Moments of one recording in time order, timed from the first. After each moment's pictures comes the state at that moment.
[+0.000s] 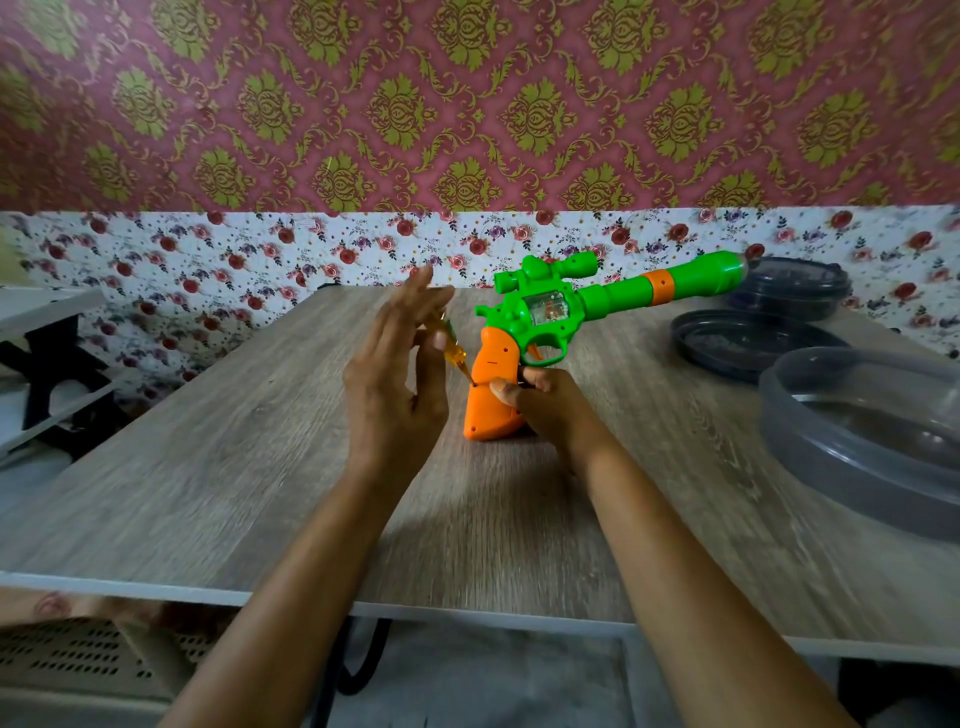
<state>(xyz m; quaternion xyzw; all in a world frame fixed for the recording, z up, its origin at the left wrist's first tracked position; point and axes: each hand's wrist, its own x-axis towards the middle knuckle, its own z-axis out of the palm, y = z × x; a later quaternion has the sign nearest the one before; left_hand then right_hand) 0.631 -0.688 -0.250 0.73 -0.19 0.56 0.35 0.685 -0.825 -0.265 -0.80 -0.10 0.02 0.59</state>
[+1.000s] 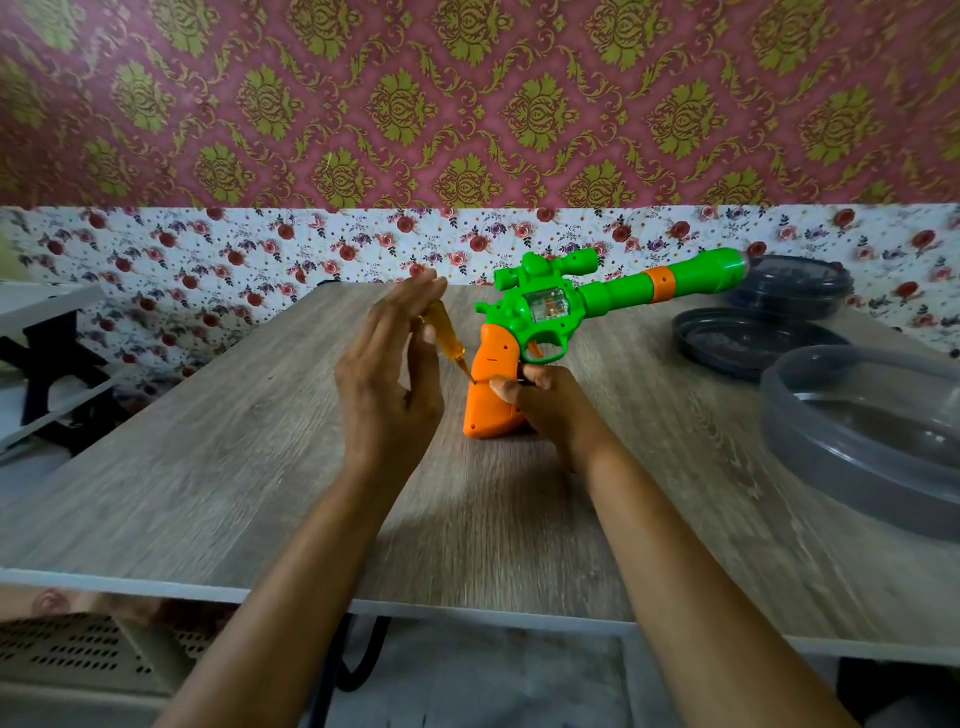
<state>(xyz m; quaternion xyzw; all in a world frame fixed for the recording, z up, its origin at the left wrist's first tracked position) 0.629 -0.687 -0.249 0.72 -0.18 0.58 0.33 0.685 -0.825 -0.264 -0.81 -0.10 0.03 0.58</state>
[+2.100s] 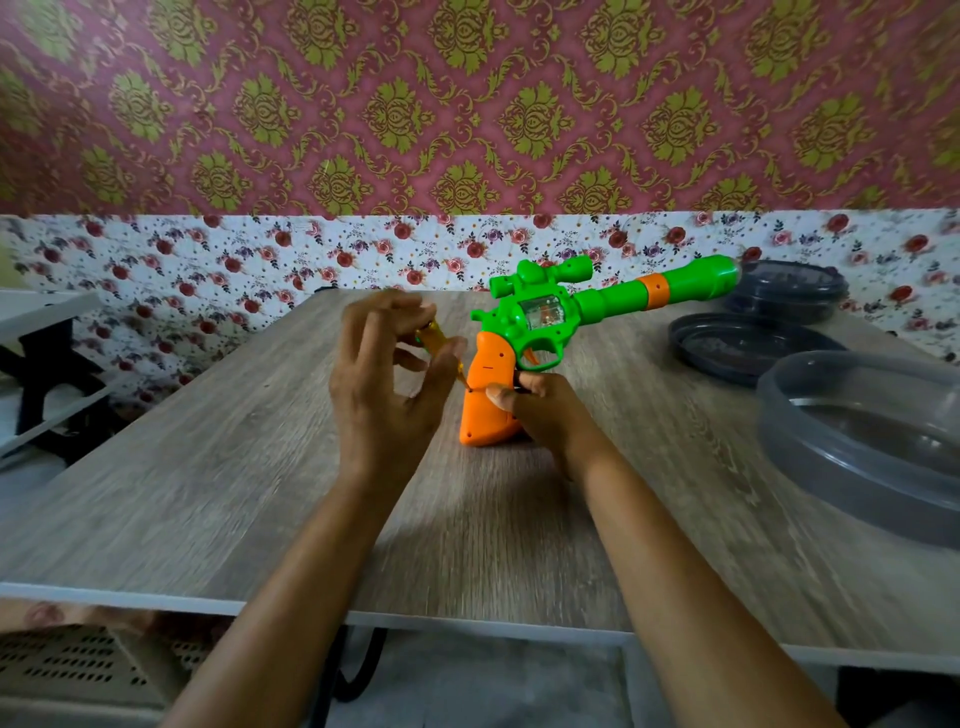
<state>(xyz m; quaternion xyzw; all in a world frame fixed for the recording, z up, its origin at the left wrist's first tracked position) 0.631 -0.687 -0.250 0.70 -0.20 0.58 0.37 0.684 -0.824 -0.265 -0.80 -0.10 0.02 0.60</state>
